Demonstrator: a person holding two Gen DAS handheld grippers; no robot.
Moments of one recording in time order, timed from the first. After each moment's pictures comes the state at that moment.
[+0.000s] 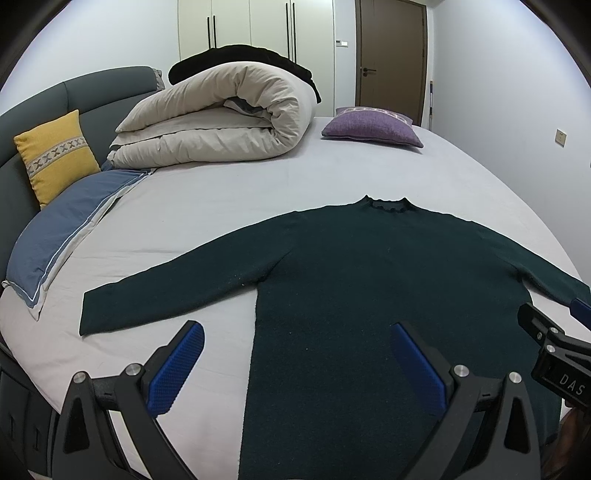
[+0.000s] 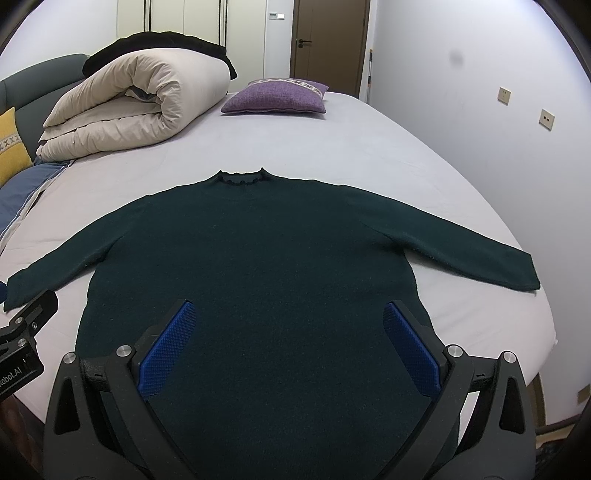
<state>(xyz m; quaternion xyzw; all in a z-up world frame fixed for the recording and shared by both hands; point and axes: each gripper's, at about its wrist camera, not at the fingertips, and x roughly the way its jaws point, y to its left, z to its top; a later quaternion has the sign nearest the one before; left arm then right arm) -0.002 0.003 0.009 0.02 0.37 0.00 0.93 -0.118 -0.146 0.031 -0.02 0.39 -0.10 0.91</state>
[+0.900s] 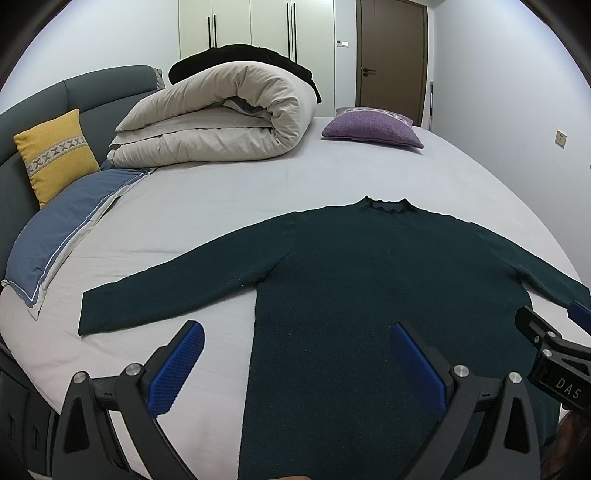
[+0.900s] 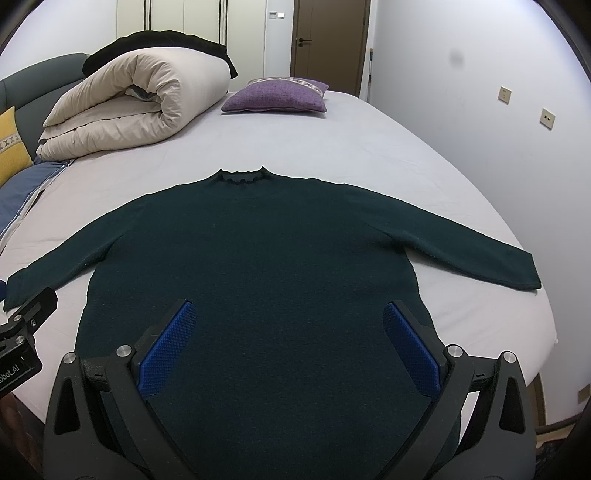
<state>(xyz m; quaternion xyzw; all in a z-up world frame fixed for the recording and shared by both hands) -0.002 0.004 0.010 0.01 0.37 0.00 0.93 -0.118 -0.145 0.030 -0.01 0.40 -0.10 0.91</state>
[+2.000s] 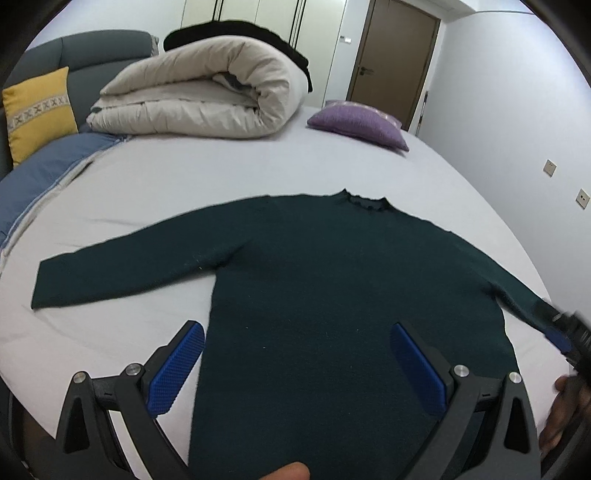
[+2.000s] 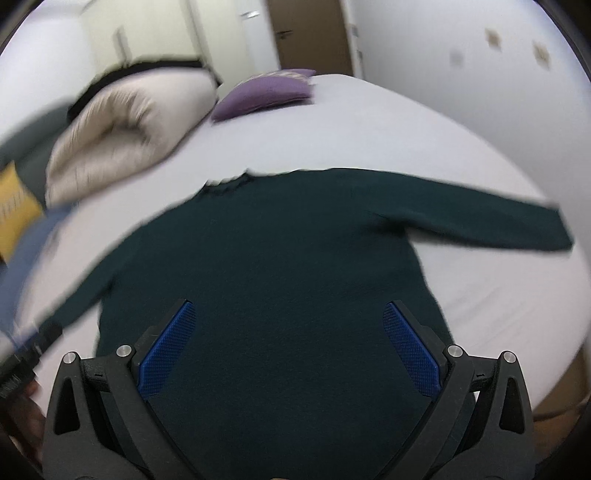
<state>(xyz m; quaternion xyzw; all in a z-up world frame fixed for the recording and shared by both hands) 0.021 0.001 -0.017 -0.07 0.40 -0.05 0.91 -0.109 -0.279 0.013 0.17 0.38 -0.08 0.91</state>
